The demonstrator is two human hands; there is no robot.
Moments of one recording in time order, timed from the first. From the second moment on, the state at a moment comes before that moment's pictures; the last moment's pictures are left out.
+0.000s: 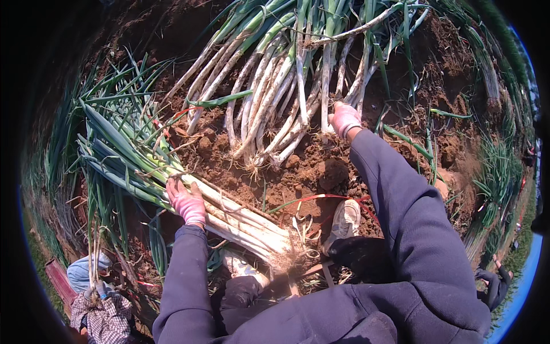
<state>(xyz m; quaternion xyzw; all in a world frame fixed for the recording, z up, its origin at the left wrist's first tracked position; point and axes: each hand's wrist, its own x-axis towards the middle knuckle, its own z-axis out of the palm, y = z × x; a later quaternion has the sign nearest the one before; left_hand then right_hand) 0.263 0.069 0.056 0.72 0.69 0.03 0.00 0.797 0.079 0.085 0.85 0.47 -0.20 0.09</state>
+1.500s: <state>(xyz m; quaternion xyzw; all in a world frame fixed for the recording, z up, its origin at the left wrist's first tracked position) 0.295 0.048 0.046 0.69 0.72 0.07 -0.07 0.933 0.230 0.137 0.49 0.09 -0.46 -0.74</state>
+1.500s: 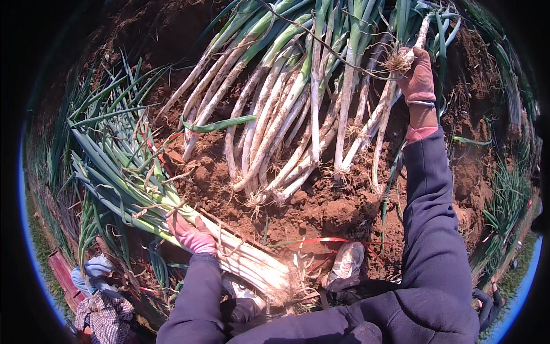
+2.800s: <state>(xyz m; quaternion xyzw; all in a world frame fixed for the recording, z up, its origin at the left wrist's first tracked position) 0.292 0.046 0.045 0.70 0.70 0.12 -0.09 0.867 0.078 0.141 0.74 0.24 -0.35 -0.53</state>
